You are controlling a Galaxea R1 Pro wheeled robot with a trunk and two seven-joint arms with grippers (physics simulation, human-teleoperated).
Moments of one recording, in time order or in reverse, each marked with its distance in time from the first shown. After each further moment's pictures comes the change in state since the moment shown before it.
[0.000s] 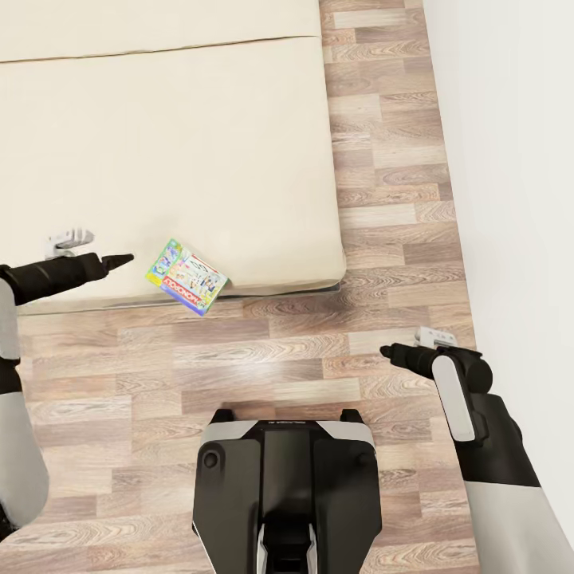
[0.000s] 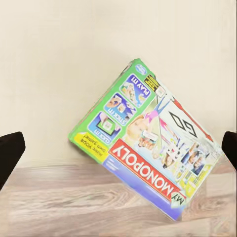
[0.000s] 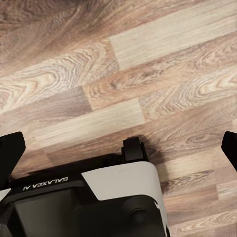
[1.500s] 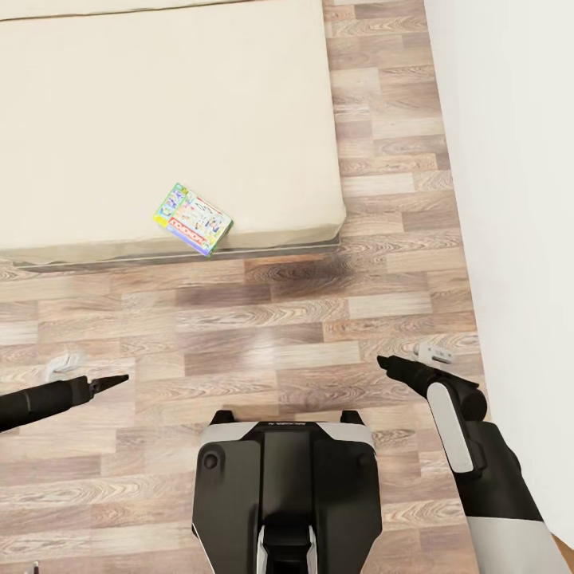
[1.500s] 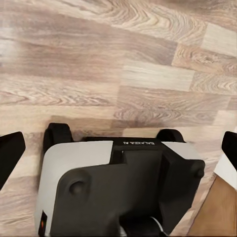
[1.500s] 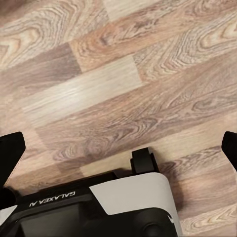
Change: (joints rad) left arm 0.513 0.098 0.116 0.046 -0.005 -0.010 -0.362; right arm 0.111 0.012 0.011 -0.001 0.001 -0.212 0.038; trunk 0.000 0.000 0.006
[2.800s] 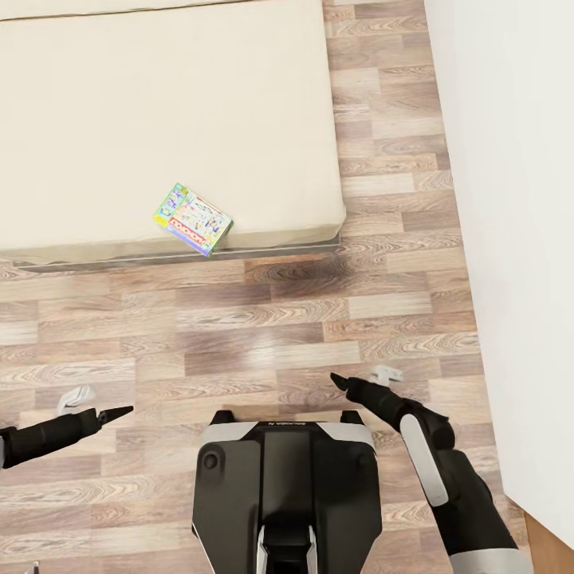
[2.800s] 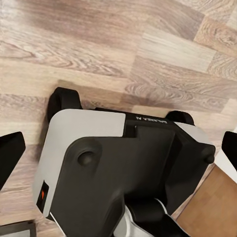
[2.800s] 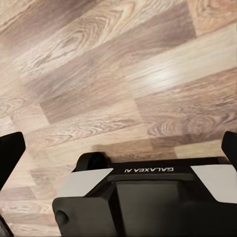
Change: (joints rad) left arm 0.017 -0.003 -0.007 0.320 -0.003 -0.207 0.006; right arm 0.097 0.062 0.072 0.106 -0.023 -0.184 0.373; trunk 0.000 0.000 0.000
